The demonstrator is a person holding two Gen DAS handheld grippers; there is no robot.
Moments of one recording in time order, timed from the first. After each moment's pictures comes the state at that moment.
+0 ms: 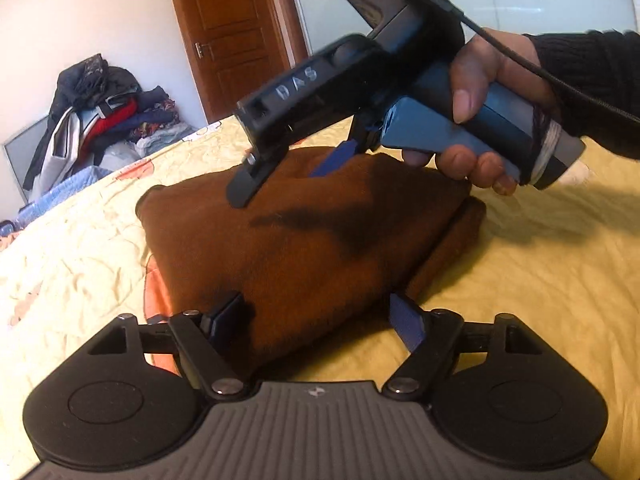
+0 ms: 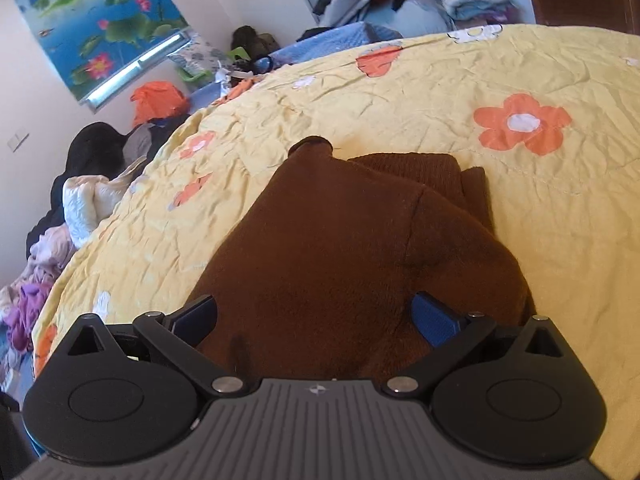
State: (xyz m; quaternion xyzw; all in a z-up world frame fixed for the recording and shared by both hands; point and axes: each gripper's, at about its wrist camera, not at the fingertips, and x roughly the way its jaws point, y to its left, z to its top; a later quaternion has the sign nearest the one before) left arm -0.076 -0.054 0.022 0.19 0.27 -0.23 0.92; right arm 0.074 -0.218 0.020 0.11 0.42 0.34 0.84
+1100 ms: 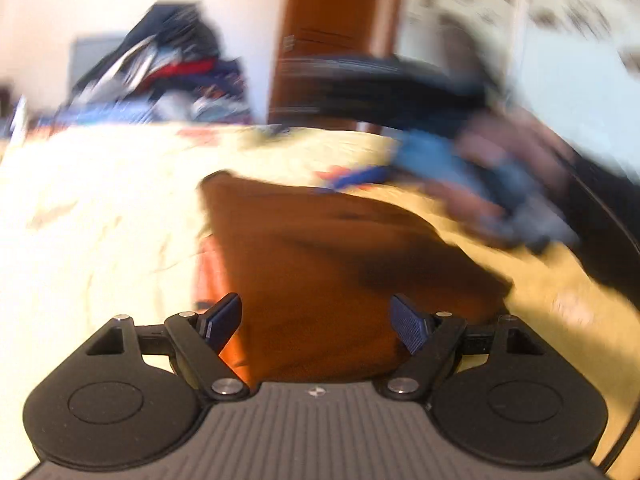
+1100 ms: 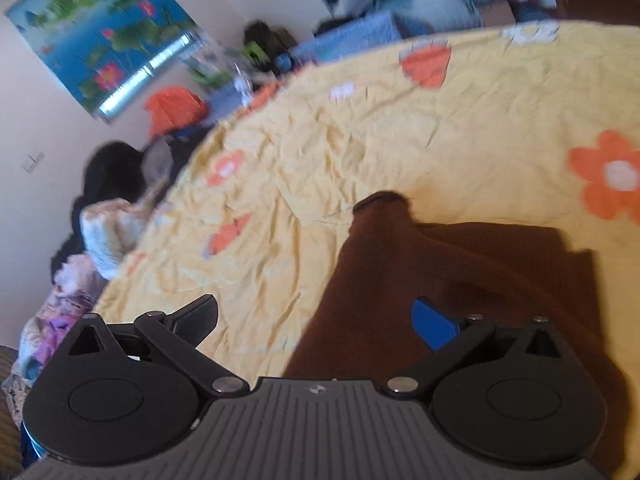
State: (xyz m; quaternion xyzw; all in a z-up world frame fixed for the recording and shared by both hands) left arm -0.057 0.013 0.046 -0.05 0.29 -0.17 0.94; right arm 0.126 -0.176 0.058 0.16 0.42 0.36 0.82
